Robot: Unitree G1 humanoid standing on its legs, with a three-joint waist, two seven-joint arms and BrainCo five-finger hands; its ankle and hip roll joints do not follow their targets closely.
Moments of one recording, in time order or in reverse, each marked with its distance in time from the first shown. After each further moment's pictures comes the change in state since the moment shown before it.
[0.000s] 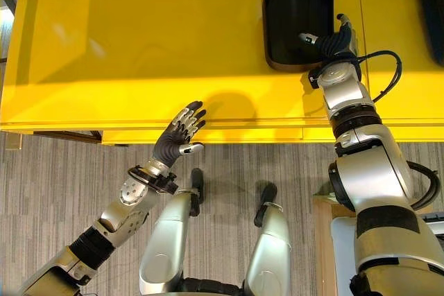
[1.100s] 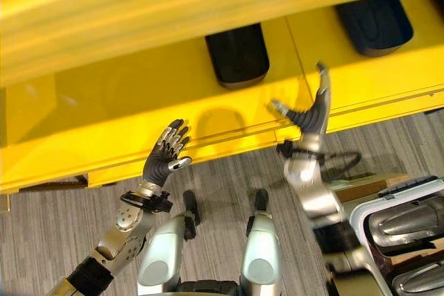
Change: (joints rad) left arm 0.278 -0.060 0.109 -0.031 0.156 -0.091 0.083; right arm 1.133 0.147 -0.197 -1.148 -0.154 -0.167 -0.246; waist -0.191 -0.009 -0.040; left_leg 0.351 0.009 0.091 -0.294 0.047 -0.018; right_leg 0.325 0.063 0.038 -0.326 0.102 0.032
